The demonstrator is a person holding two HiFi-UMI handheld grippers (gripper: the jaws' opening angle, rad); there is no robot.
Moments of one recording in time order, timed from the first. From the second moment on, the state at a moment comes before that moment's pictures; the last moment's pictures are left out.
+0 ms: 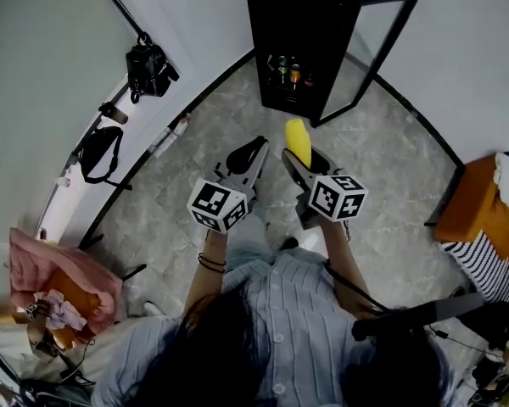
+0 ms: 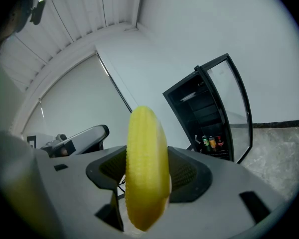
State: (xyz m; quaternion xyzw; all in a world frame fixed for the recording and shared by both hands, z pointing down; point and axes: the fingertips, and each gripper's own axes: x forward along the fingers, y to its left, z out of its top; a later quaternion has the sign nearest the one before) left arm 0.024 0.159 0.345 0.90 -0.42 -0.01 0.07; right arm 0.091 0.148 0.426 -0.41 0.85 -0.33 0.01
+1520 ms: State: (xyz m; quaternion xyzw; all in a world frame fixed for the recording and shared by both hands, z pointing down) left arm -0.084 -0.151 0.377 0.94 -0.32 -0.01 0.13; right arm -0.005 -0.124 0.478 -0.51 0.76 -0.40 0.00
